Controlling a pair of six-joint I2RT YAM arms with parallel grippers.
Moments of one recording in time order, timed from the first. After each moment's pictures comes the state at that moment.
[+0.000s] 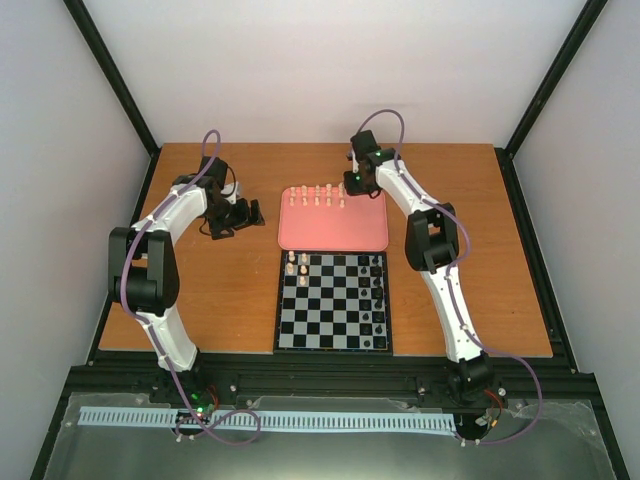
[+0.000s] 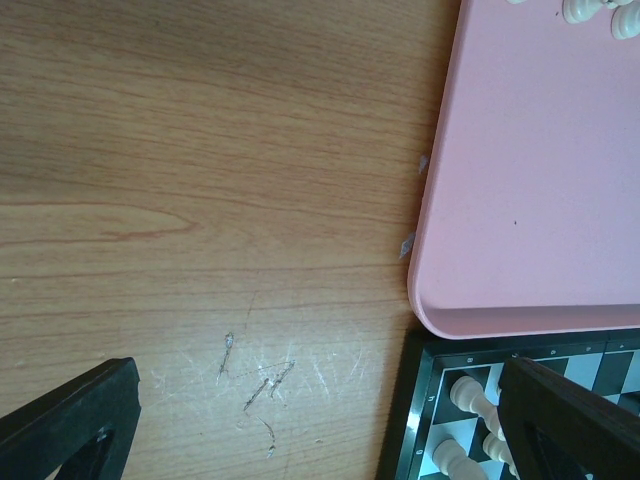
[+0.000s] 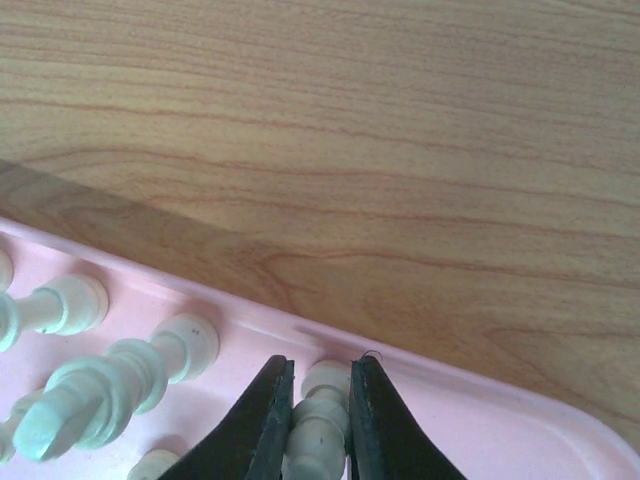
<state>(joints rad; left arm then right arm) -0.10 1.82 1.38 -0.84 0.31 -0.34 0.36 2.62 2.43 -0.89 -0.06 0.13</state>
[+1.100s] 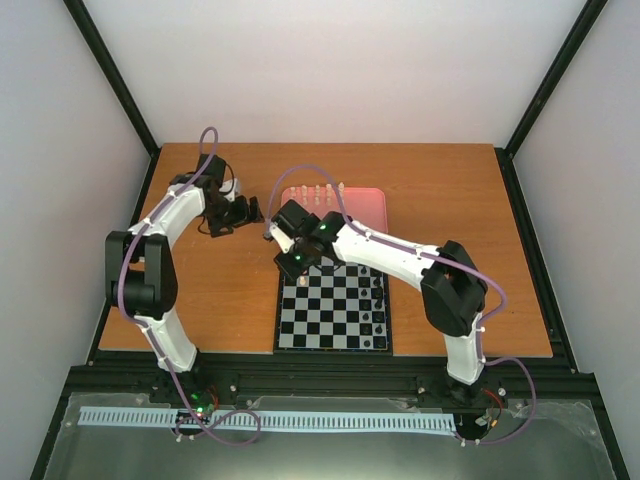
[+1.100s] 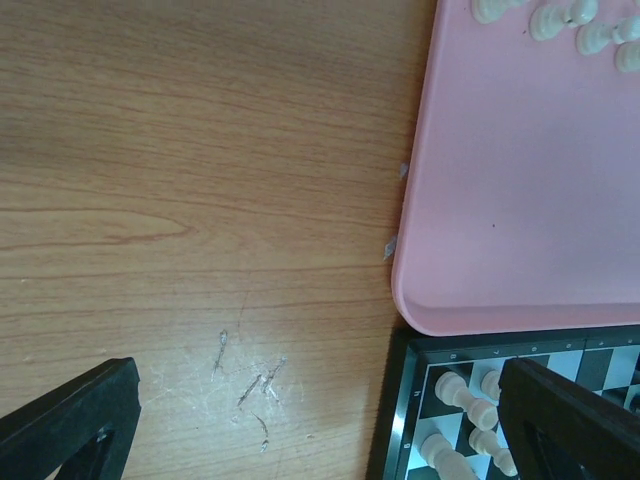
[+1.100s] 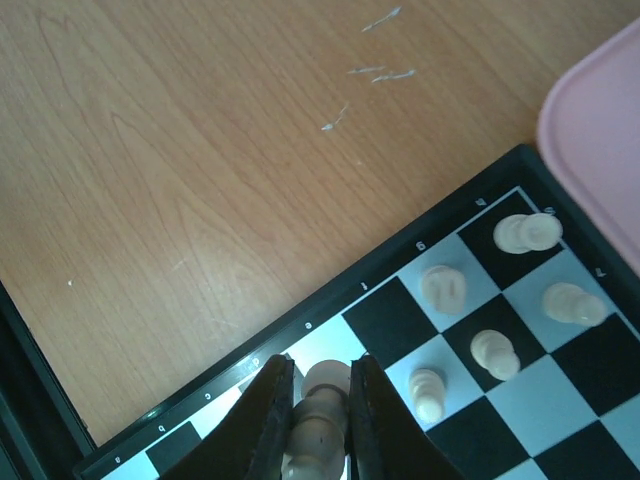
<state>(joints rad) -0.10 1.79 1.38 -0.84 0.31 -0.35 0.94 1.94 1.61 -0.74 -0.17 0.13</state>
